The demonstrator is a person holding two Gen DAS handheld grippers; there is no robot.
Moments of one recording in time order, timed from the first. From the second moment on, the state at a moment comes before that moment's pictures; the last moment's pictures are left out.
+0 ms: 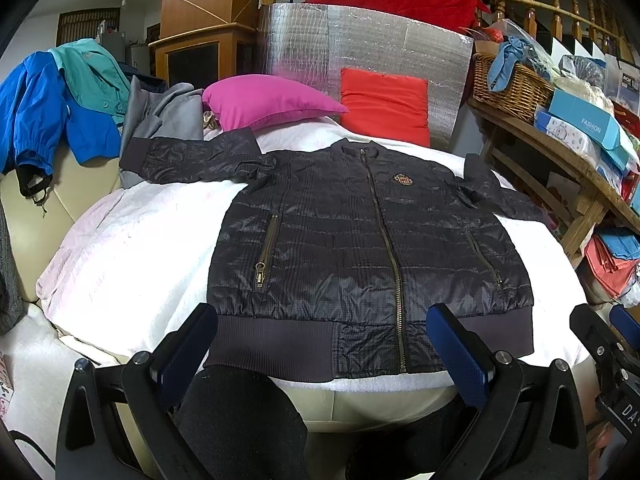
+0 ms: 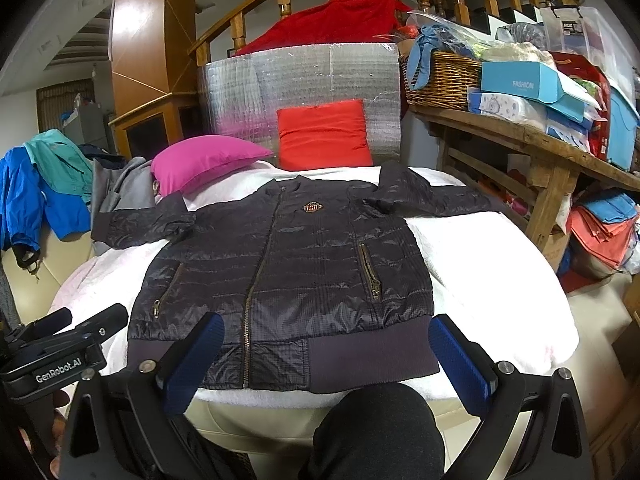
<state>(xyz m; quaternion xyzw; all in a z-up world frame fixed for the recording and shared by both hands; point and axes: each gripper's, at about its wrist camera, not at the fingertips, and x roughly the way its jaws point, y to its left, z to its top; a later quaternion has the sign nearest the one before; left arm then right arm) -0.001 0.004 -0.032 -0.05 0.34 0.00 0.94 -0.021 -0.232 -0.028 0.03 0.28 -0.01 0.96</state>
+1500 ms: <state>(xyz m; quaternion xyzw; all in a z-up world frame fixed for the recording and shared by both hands) 0.286 -0.030 -0.130 -0.12 0.38 -0.05 0.92 0.412 -0.630 -0.161 0.43 0.35 -0.14 0.82</state>
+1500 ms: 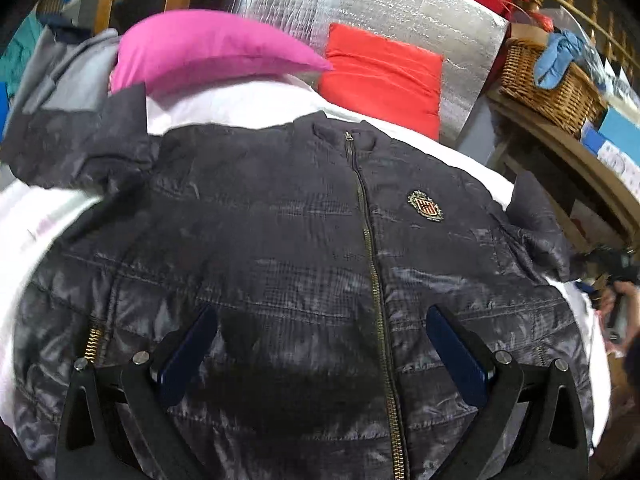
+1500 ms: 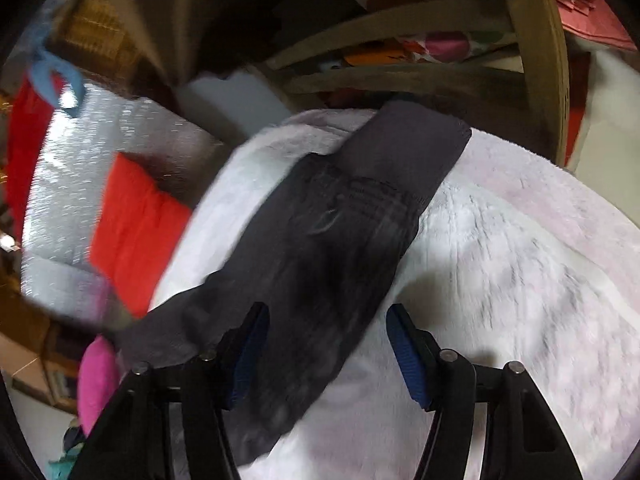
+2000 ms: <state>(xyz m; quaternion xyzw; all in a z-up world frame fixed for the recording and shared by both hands) 0.283 0.005 -0.122 -0.20 0.36 -0.03 0.91 0.423 -0.410 0.096 0.08 0.25 -0.07 0.96</state>
